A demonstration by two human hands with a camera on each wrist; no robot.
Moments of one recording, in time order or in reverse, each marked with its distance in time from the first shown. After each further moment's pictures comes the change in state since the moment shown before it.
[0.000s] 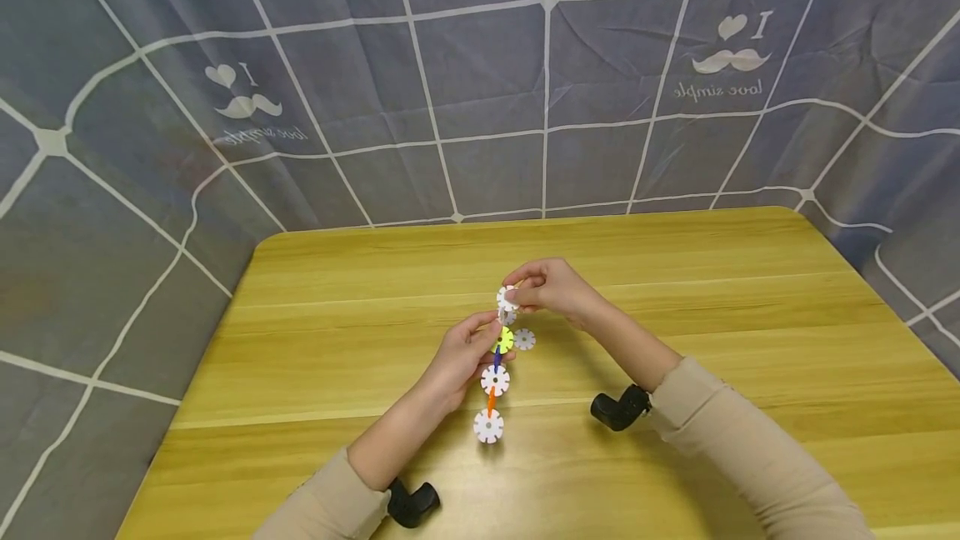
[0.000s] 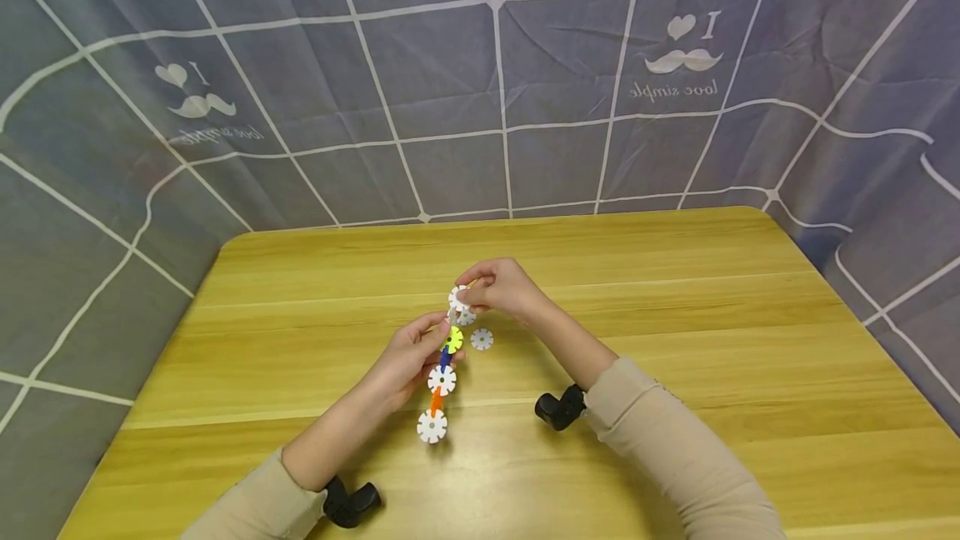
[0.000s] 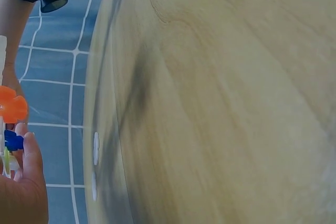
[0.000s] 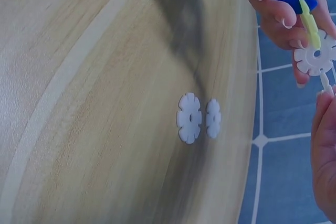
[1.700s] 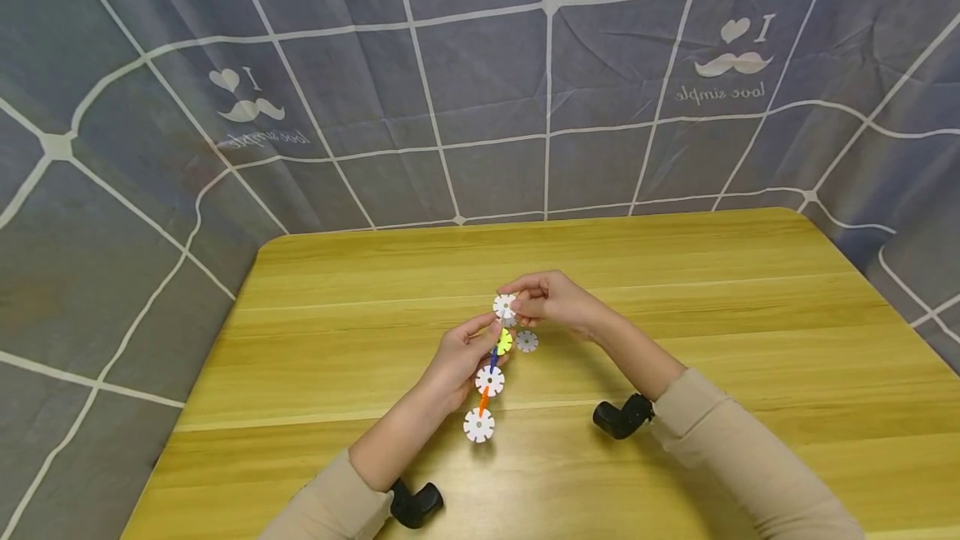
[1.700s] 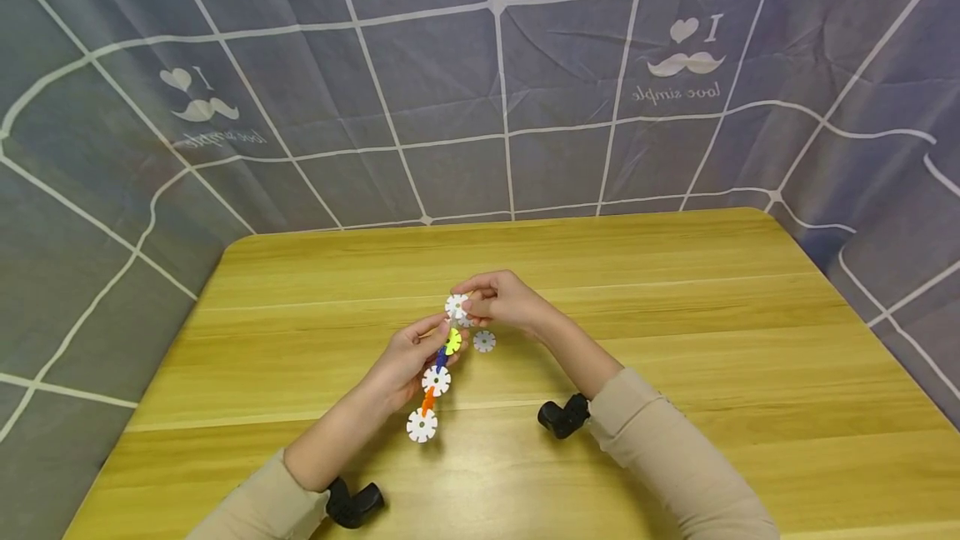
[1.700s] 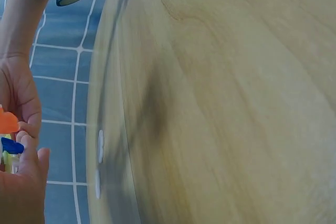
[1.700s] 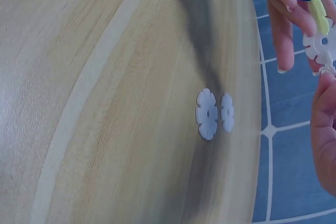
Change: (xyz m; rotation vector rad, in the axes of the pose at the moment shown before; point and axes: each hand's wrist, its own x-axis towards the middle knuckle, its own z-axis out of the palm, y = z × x) left_hand 0.000 0.004 0.003 -0.093 0.067 0.000; right_hand -0.004 0.014 -0.007 0.082 -0.203 -0.070
